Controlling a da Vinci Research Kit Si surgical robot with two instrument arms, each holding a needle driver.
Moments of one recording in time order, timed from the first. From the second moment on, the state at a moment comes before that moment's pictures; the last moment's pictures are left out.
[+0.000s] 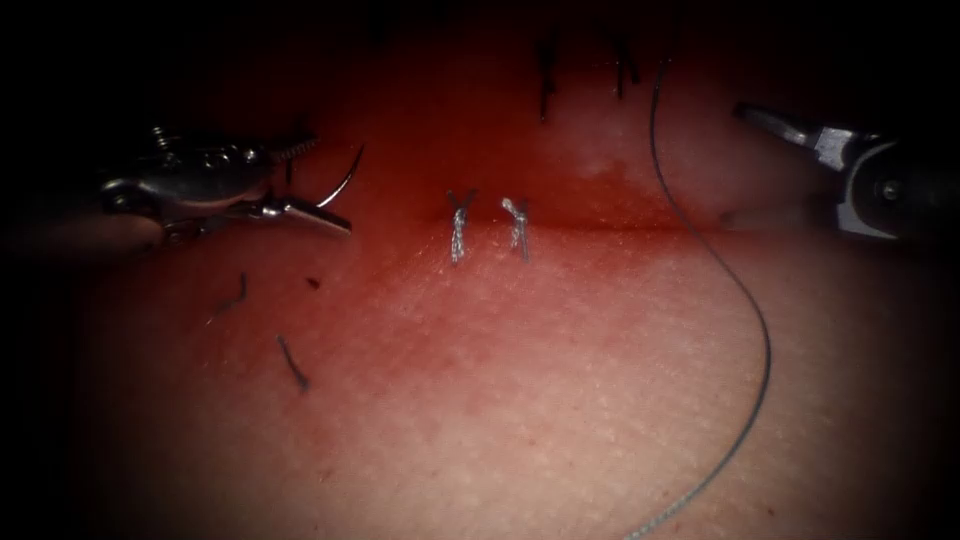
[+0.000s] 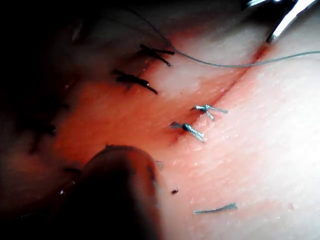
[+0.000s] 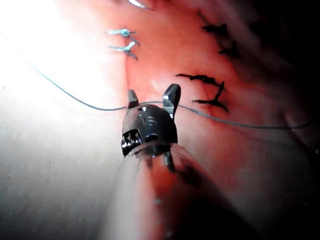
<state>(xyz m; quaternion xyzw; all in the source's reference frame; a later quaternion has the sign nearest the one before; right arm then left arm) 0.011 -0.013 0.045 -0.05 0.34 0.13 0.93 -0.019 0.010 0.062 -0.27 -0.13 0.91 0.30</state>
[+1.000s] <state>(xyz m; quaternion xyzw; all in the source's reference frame) 0.013 -0.014 0.046 -0.02 0.37 0.13 0.92 -0.021 0.014 0.056 -0.39 -0.03 0.92 0.10</state>
